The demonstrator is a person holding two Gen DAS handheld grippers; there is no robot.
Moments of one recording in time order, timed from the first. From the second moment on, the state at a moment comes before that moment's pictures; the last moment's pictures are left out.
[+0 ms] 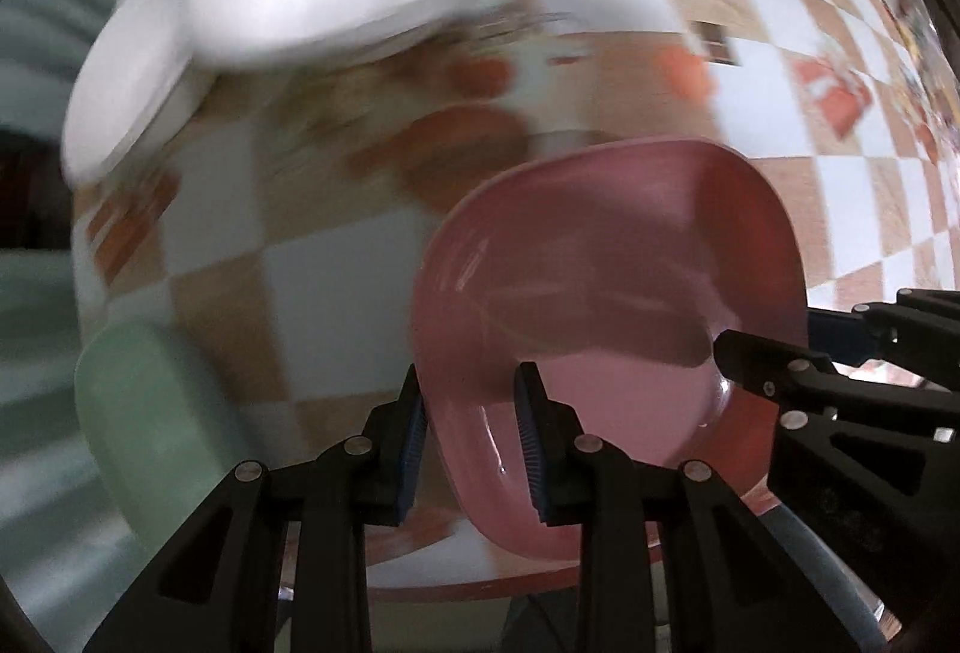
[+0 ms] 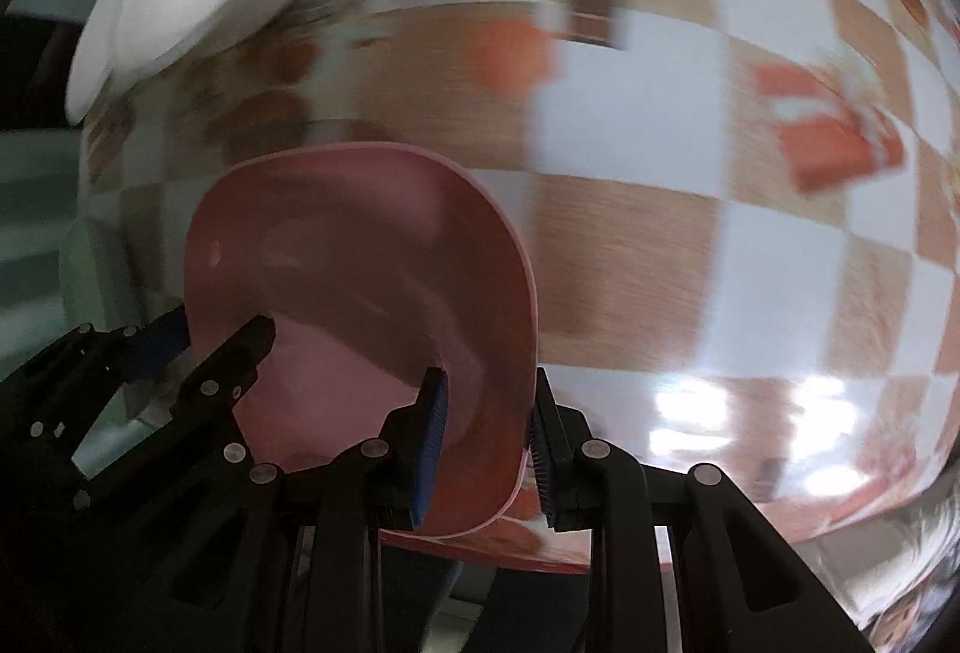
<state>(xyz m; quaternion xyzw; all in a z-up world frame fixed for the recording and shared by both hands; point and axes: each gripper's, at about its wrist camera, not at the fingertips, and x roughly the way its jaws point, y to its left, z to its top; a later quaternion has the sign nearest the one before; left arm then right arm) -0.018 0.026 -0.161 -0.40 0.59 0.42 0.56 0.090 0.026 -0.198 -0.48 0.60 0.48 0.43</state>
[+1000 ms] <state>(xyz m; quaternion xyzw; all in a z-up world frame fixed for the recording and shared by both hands) -0.101 0.009 -0.093 -0.41 0.54 0.47 0.57 0.051 0.046 -0.139 -0.50 0.57 0.51 0.41</state>
